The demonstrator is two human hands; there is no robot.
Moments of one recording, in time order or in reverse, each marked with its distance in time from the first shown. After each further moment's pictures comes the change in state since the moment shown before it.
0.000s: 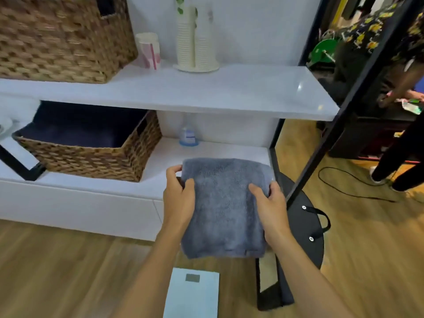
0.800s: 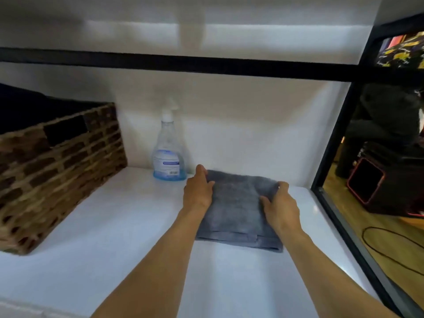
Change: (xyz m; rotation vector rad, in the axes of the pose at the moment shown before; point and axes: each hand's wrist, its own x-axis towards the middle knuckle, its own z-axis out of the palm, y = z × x) left_hand 0.348 -0.214 0.241 0.396 -0.062 0.241; right_hand 0.392 0.195 0.093 -0.702 0.139 -0.286
